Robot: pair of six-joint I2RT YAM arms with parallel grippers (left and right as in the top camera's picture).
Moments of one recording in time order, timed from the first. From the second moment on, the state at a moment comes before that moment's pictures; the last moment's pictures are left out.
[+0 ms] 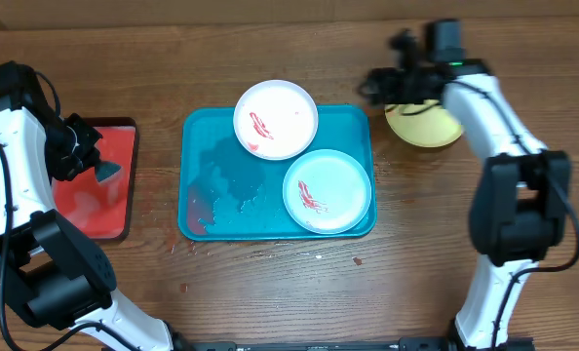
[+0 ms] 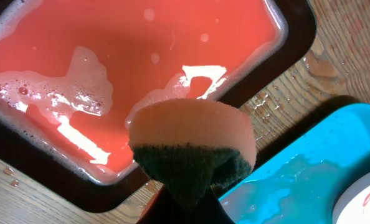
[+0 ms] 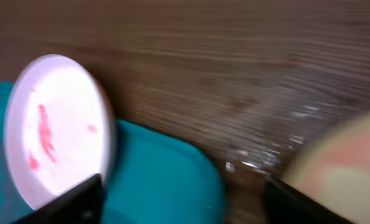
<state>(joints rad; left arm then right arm) 0.45 1.90 1.69 -1.22 0.09 -0.44 0.16 2.12 1.69 -0.56 -0.42 0.04</state>
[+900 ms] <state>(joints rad) 0.45 1.90 1.69 -1.22 0.09 -0.44 0.44 2.27 1.69 -0.36 -0.09 0.02</state>
